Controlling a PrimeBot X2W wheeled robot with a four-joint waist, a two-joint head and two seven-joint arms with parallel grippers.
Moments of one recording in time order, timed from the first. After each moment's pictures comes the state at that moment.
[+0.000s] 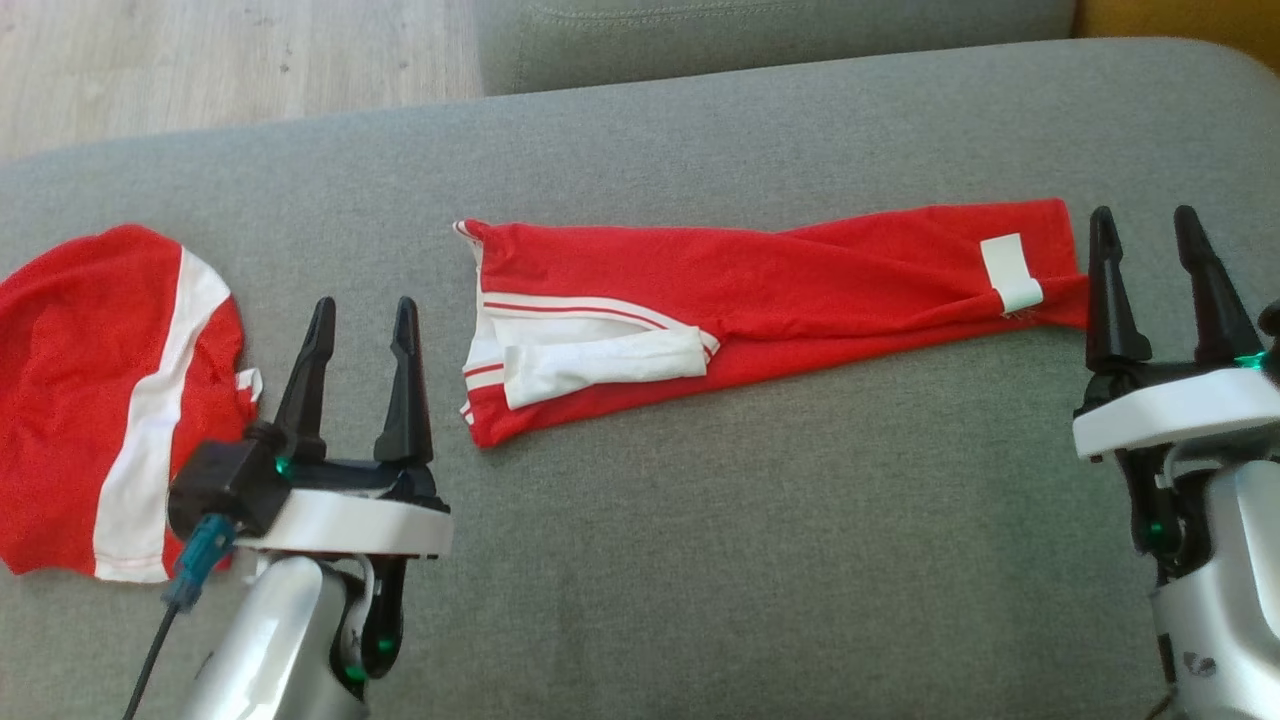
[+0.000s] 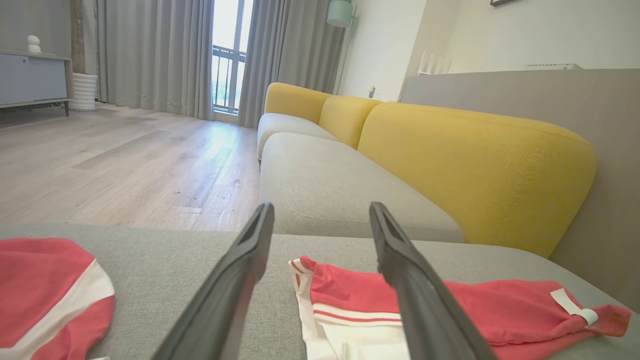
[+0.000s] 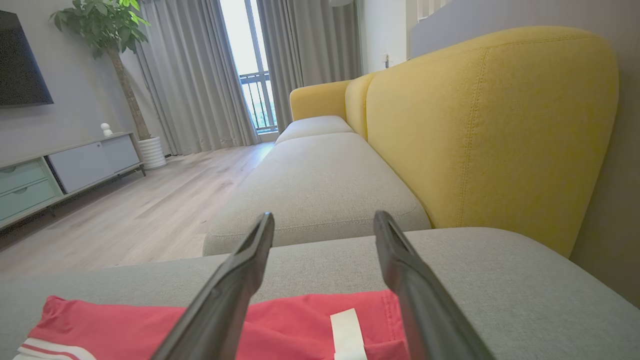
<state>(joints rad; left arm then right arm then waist) -0.26 0.21 -0.36 0.20 -0.51 0.04 -0.26 -0.29 -0.19 -0.01 0.27 0.31 0.12 -0.13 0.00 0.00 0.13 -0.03</state>
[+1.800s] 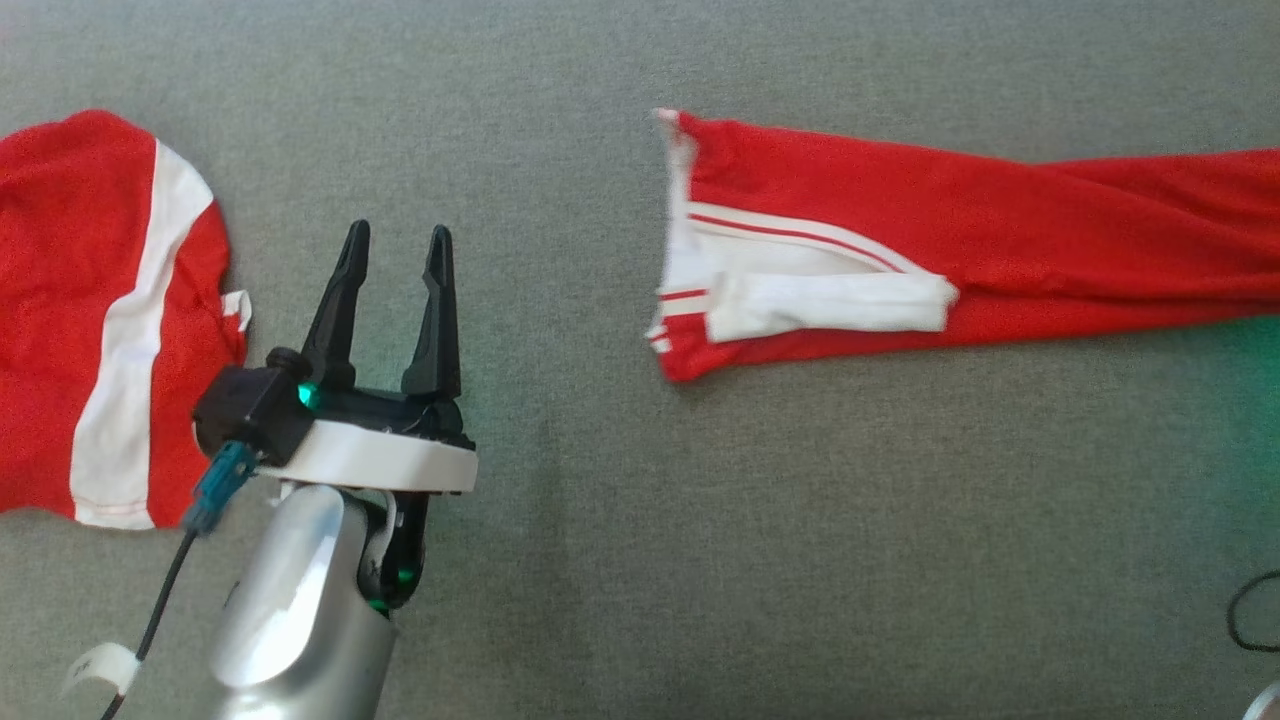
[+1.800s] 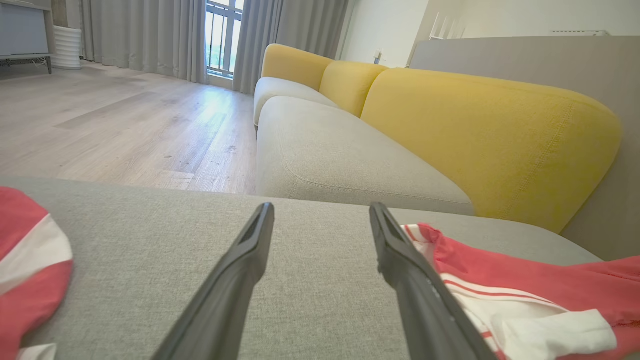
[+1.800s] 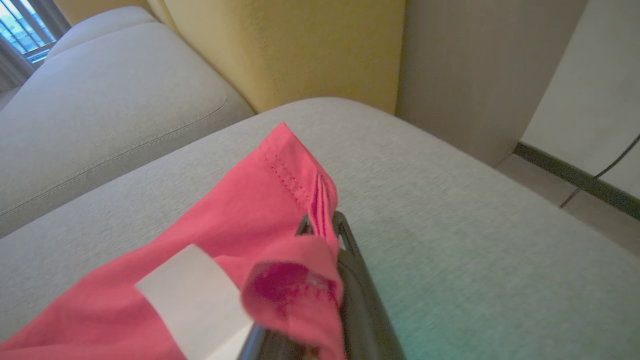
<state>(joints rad) -0.38 0.09 -0.26 0.32 -0.39 -0.11 -0.26 -0.68 -0.22 -0.64 0.85 0.02 0.12 -0.01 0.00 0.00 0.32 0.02</state>
